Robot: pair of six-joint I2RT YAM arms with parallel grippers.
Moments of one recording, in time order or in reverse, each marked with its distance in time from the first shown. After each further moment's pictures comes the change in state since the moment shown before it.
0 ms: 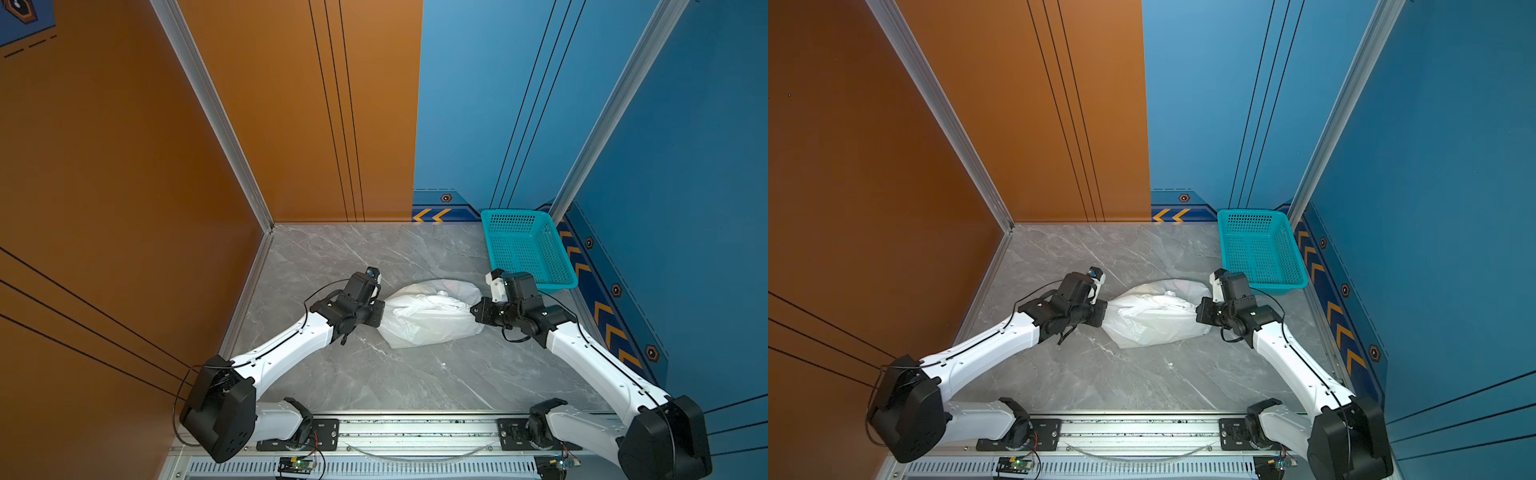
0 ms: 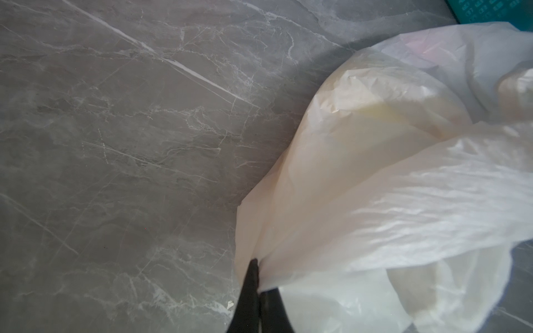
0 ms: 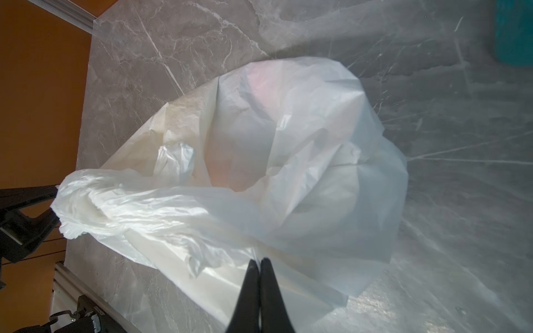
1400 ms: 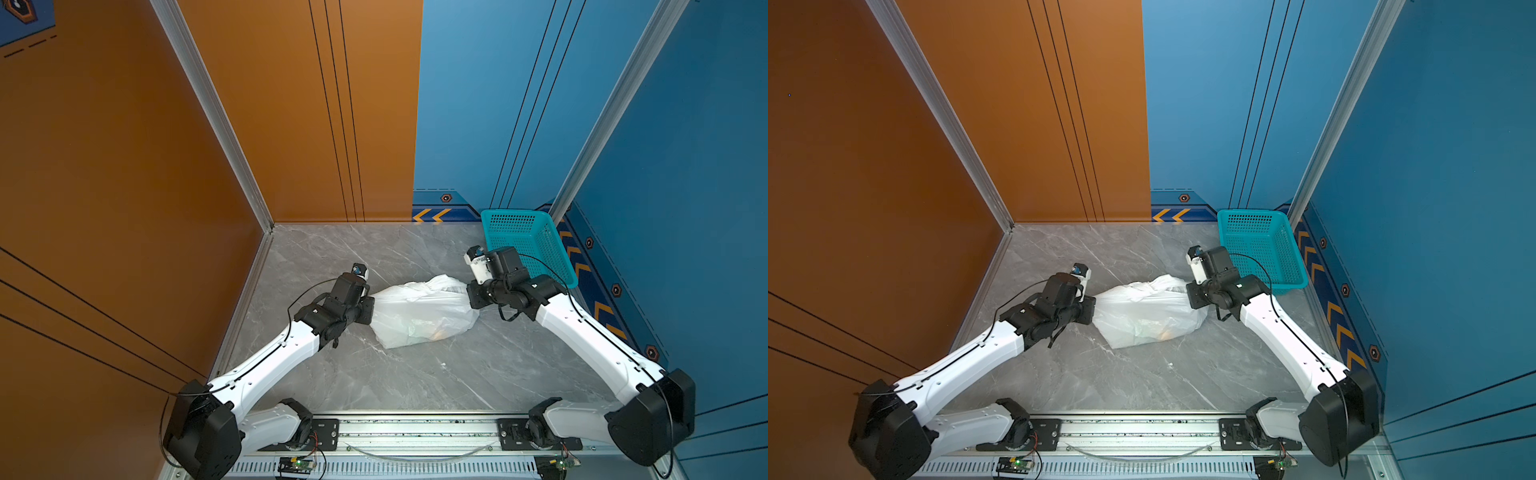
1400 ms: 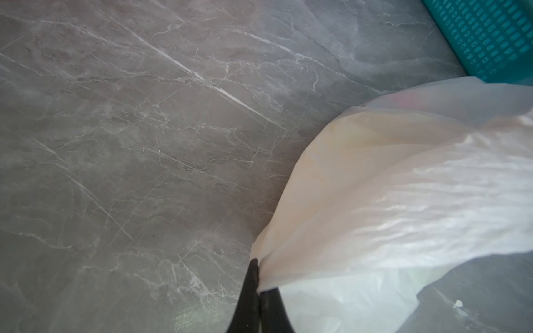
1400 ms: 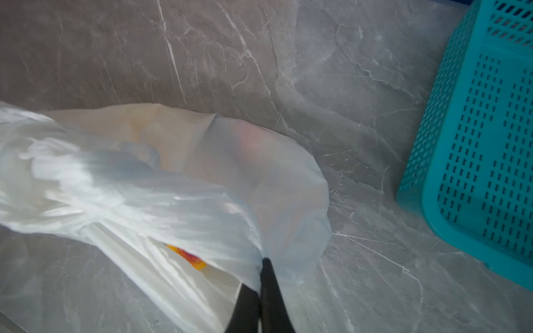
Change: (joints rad) left arm 0.045 -0.124 -0.011 -0.011 -0.056 -0.008; right arm 0.081 0.126 0.333 -0.190 0.202 -0.397
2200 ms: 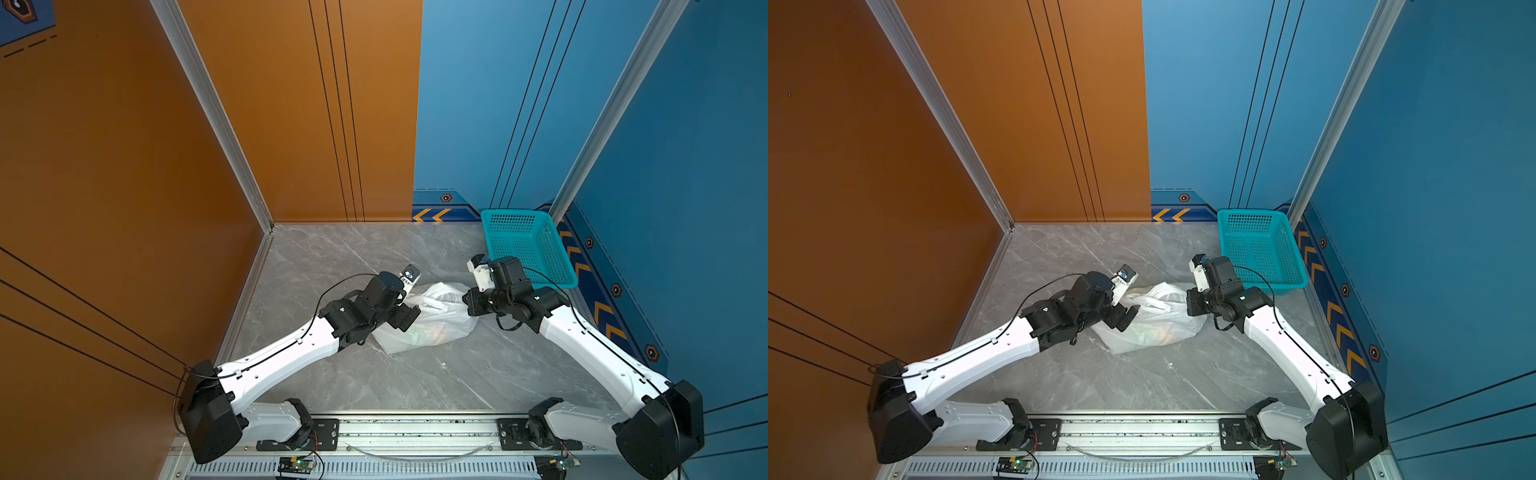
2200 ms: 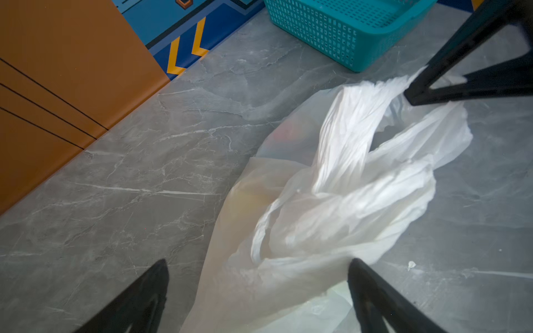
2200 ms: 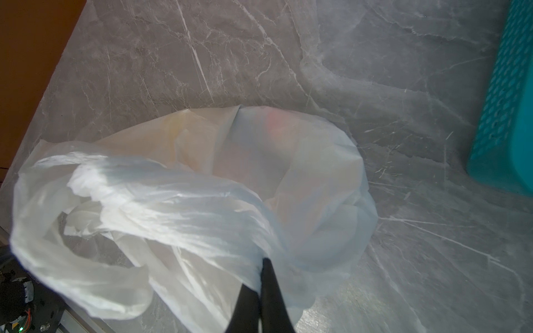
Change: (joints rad) left arm -0.307 0.142 0.209 0.014 -0.092 0.366; right arm 0.051 -0.032 -0.086 0.061 -0.078 0.149
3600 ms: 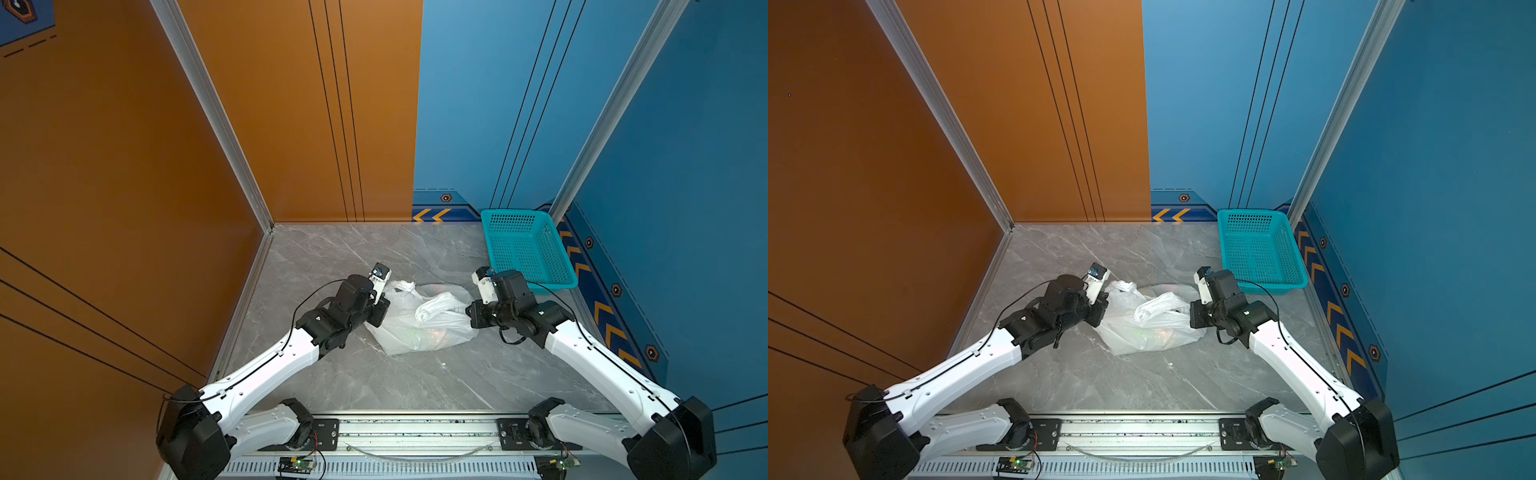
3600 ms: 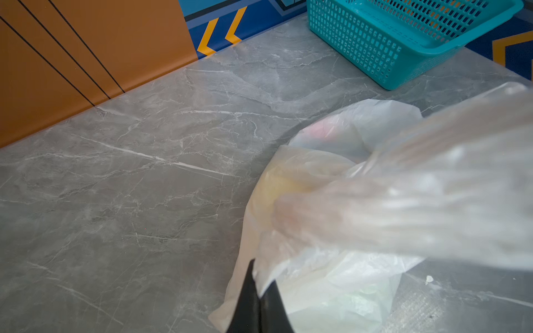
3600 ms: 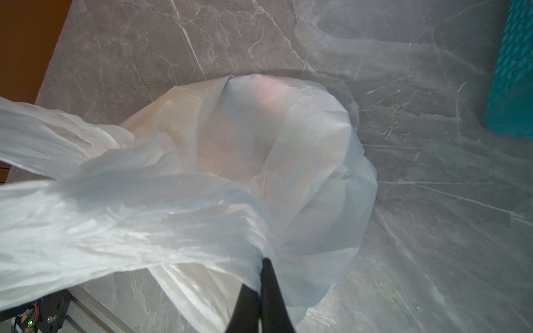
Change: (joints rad) left arm 0.161 -0.196 -0.203 0.117 0.106 -0.132; right arm 0.013 -0.103 -0.142 0.011 0.007 0.076
